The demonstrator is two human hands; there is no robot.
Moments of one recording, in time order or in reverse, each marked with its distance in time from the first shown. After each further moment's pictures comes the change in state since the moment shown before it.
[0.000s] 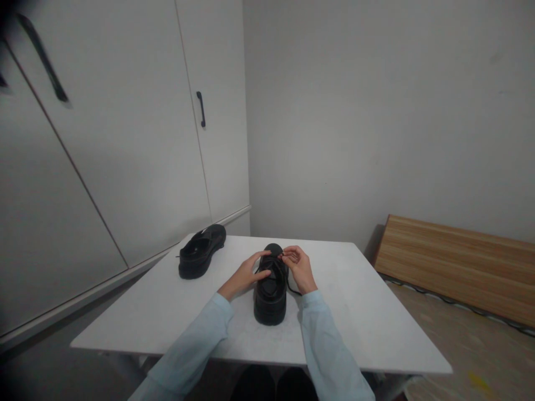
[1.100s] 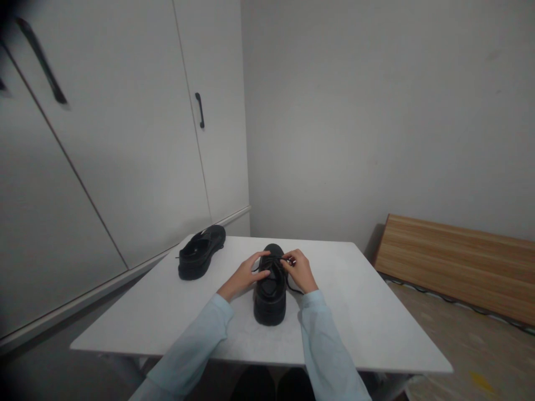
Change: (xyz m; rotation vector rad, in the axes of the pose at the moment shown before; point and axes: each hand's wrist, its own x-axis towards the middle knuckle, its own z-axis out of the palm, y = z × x) left_hand -0.001 0.004 -0.001 0.007 0.003 -0.040; right_hand 0.004 0.006 -0.012 -0.538 -0.013 -0.158
